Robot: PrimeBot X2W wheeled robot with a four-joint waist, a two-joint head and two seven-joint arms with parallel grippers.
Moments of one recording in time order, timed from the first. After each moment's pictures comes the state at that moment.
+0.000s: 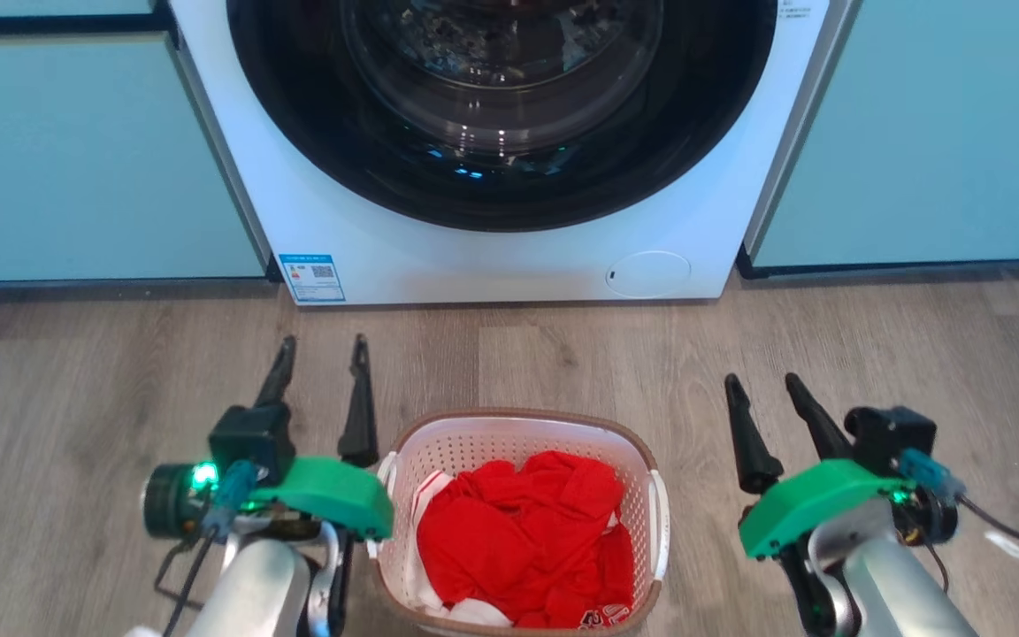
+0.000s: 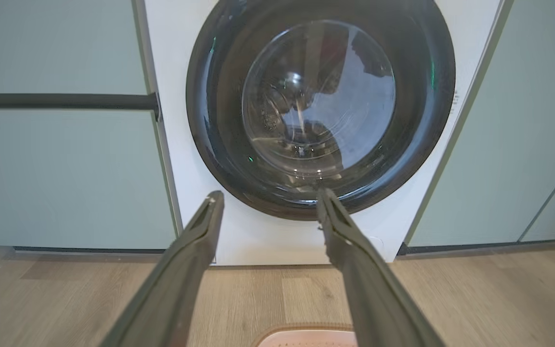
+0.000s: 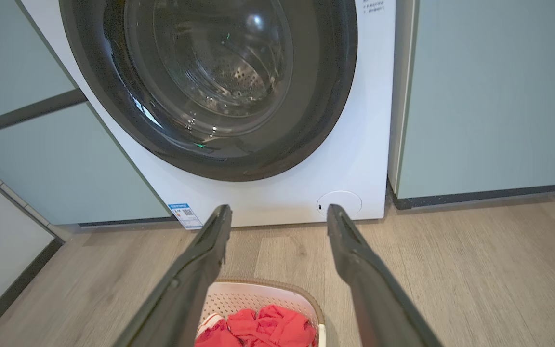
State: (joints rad) left arm -0.15 0.08 -0.37 0.26 -0.28 0.17 -0.25; right arm -0.19 -0.08 0.24 0.44 0.44 0.13 -0.25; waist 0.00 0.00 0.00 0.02
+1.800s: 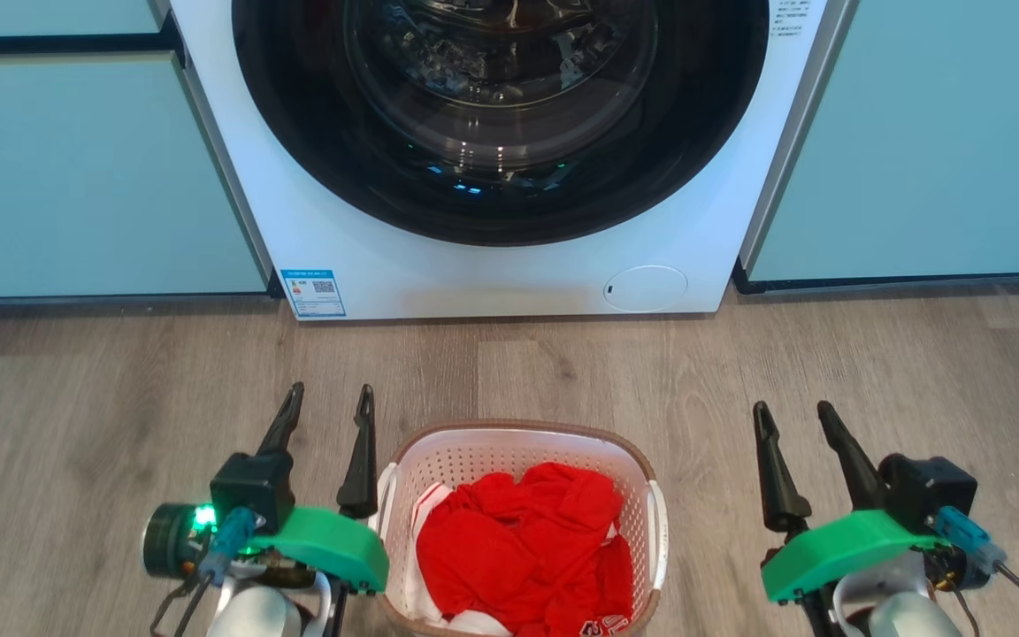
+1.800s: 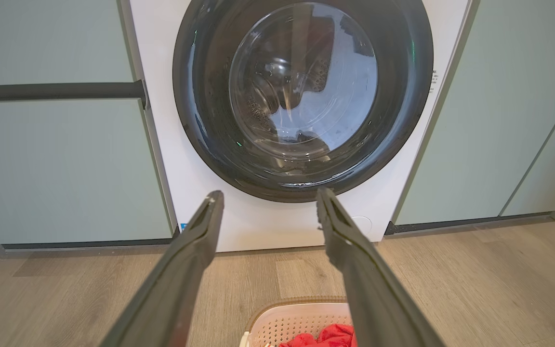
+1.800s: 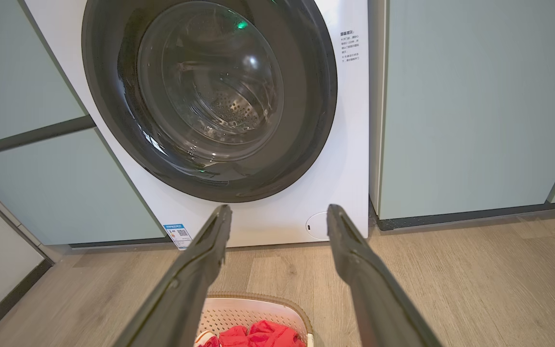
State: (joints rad) left arm -0.04 0.05 -0.29 0.21 -0.19 0.05 -0.25; right arm 0.01 -0.05 0.14 0.20 0.34 0.13 -0.25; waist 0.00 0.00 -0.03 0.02
